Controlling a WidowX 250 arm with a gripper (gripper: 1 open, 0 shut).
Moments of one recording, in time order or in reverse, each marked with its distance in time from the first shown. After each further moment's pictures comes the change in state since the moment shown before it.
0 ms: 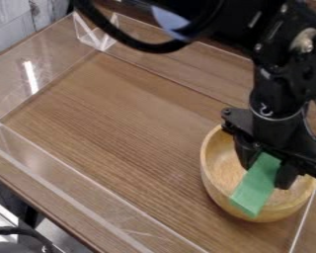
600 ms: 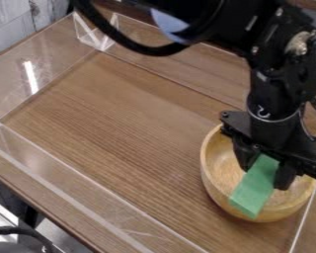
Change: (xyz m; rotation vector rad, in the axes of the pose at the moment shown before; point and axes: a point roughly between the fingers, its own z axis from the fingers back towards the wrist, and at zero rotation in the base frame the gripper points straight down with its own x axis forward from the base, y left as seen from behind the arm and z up) arm 0.001 0.003 -0.004 -0.010 0.001 0.024
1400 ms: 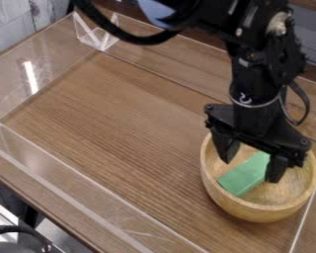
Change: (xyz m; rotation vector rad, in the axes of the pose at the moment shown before) arm 0.000 0.020 0.002 -0.009 0.052 0.042
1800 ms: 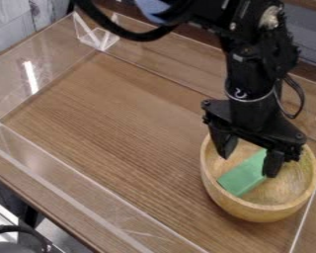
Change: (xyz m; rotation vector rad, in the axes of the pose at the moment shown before) arm 0.003 0.004 -0.001 -0.010 -0.009 -0.003
